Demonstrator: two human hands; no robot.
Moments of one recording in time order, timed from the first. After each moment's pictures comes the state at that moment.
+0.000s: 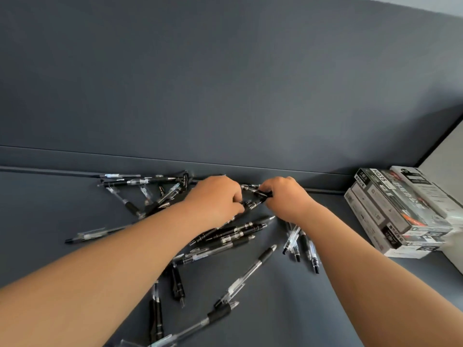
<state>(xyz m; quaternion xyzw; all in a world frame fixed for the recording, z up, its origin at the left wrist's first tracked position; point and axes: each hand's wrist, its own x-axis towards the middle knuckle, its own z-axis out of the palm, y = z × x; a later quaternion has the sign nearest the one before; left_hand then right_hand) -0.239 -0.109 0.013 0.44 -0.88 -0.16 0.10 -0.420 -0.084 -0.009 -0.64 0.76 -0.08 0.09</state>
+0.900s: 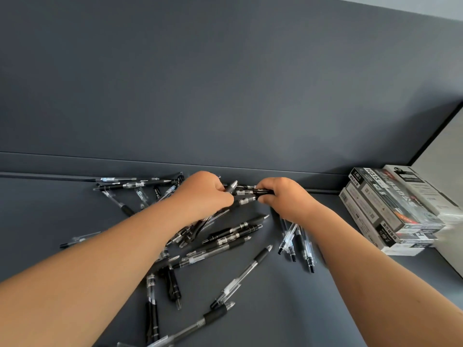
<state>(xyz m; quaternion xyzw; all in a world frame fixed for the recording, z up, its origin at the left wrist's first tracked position) -0.230 -0.116 0.017 0.52 -0.78 -0.32 0.16 -0.427 -0.072 0.001 -0.65 0.73 -0.16 0.14</state>
